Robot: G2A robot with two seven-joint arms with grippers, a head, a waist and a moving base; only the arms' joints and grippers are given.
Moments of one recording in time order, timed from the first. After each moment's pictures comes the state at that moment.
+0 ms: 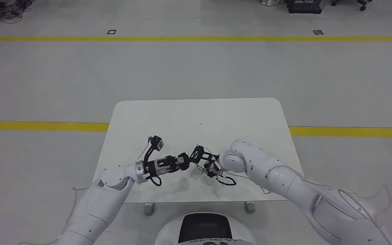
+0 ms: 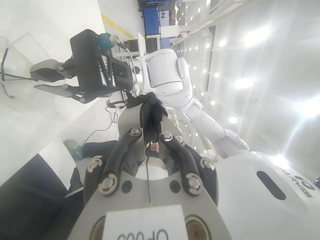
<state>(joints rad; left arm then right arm) 1.45 -1.10 -1.18 -1.37 -0.46 -0.34 -1.04 -0.82 -1.26 0.28 -1.09 -0.70 -0.34 0.82</state>
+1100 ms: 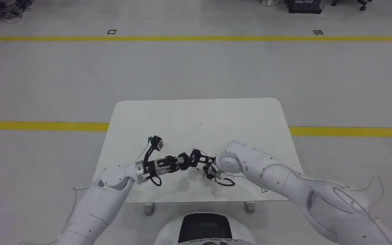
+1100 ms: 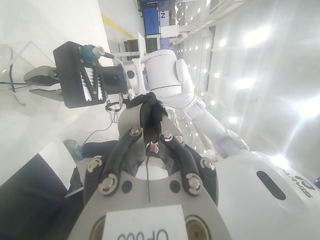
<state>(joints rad) 1.45 -1.10 -1.18 -1.37 -0.46 -0.34 -1.04 -0.77 -1.29 0.17 -1.04 -0.69 -0.34 0.80</state>
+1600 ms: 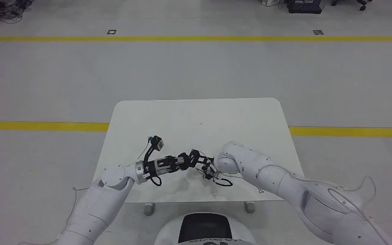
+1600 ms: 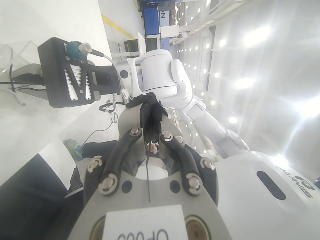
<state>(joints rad) 1.45 -1.10 -1.18 -1.37 -0.46 -0.34 -1.04 -0.78 -1.34 0.17 -0.97 -0.71 -0.34 0.78</state>
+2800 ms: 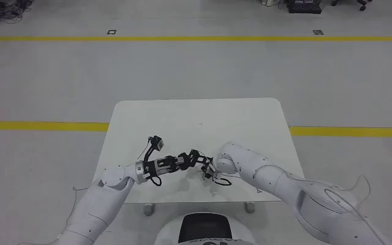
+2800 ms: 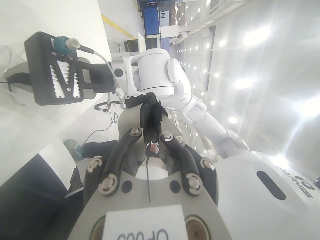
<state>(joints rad) 1.45 -1.10 -1.18 -1.37 -0.46 -0.34 -1.04 -0.78 -1.36 0.17 -0.92 -0.75 -0.34 0.75</state>
